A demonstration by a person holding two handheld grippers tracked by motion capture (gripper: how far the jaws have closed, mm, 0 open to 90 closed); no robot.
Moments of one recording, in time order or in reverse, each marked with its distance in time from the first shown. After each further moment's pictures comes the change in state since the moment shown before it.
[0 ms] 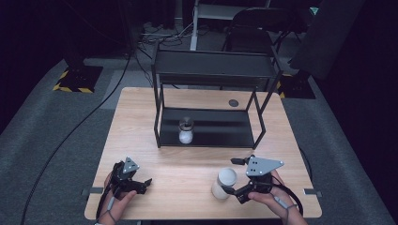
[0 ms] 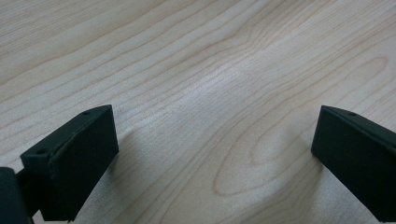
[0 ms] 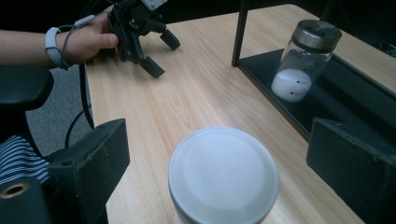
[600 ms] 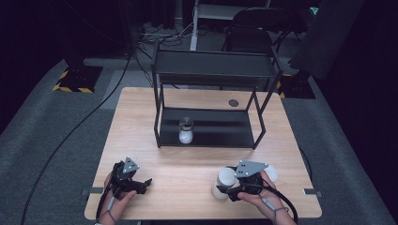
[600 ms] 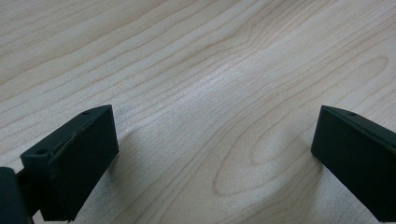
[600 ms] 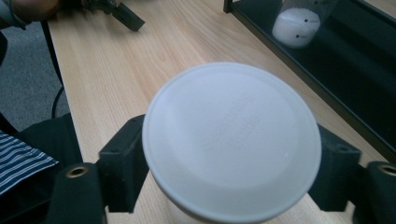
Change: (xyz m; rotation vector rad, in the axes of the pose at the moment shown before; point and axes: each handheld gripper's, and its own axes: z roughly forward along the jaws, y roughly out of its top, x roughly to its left) left arm 0.000 0.000 0.000 0.000 0.001 -0.001; right arm 0.011 0.005 0.029 0.168 -0.055 0.059
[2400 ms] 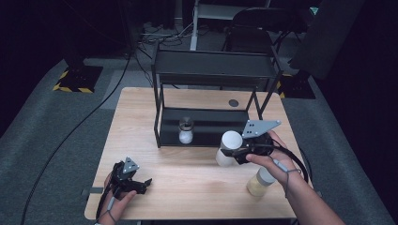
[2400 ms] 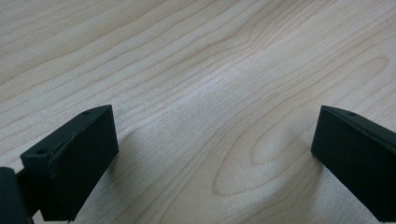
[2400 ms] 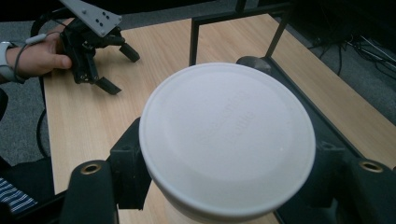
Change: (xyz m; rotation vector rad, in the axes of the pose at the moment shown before) left arm 0.000 0.000 0.000 0.000 0.000 0.000; right arm -0.055 0.095 -0.050 -0.056 -0.015 -0.101
